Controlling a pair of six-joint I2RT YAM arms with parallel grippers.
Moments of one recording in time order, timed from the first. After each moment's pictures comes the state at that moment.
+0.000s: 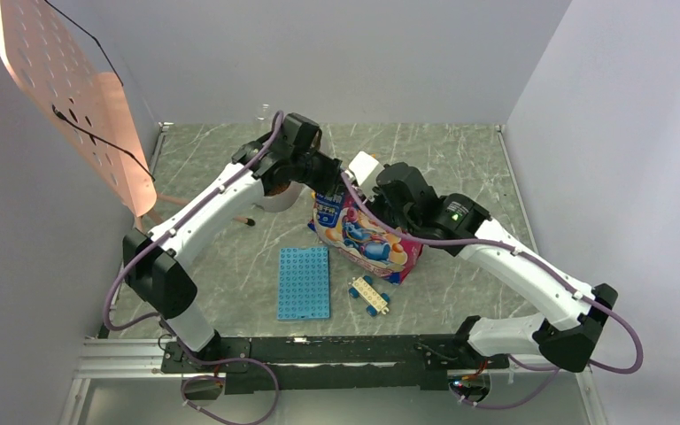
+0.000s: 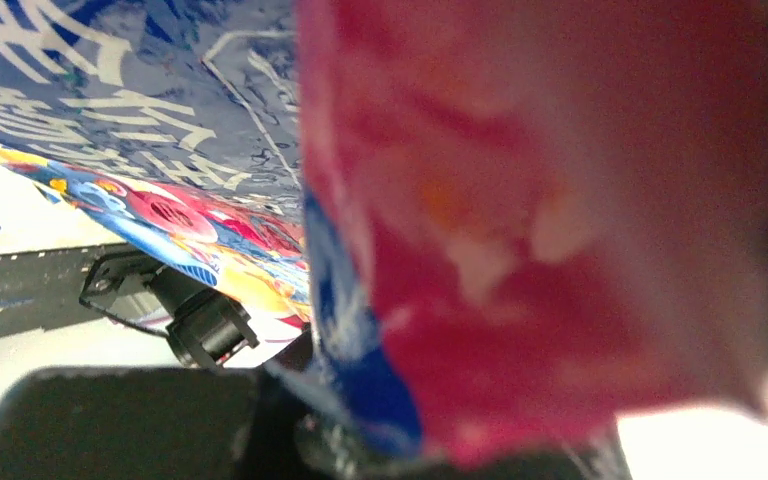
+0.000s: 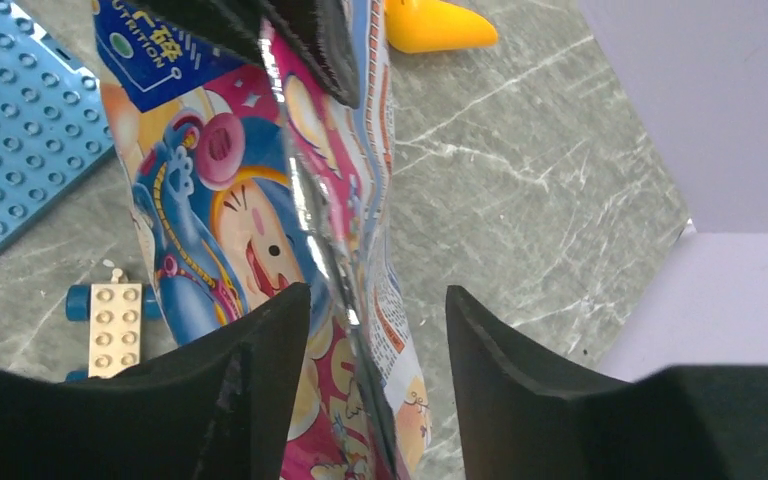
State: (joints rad) left arm -0.64 1.63 1.62 -0.71 0.32 -1.66; right arm 0.87 1.23 1.35 -0.81 0.38 -0.27
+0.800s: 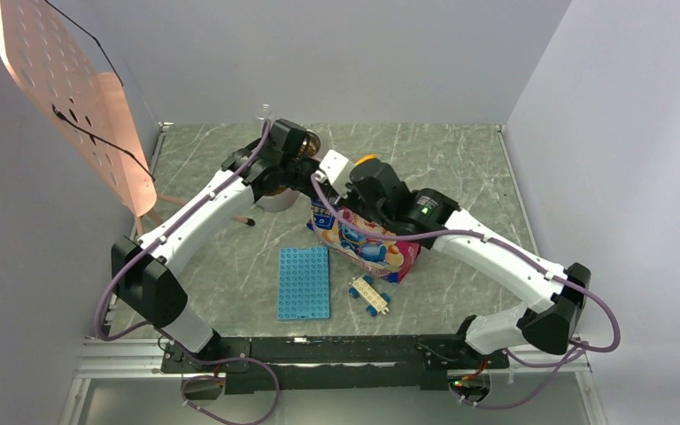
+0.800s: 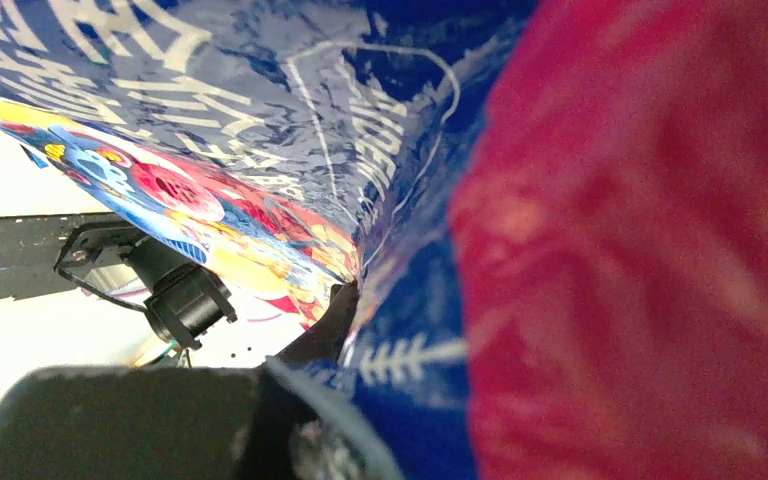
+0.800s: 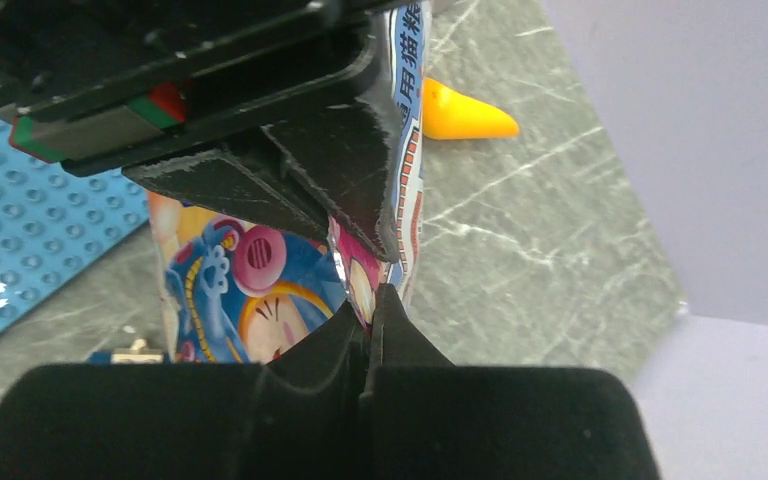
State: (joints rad) left arm -0.60 1.58 1.54 -0.70 0.39 -1.72; right arm 0.95 1.37 1.39 -0.65 0.41 -0.36
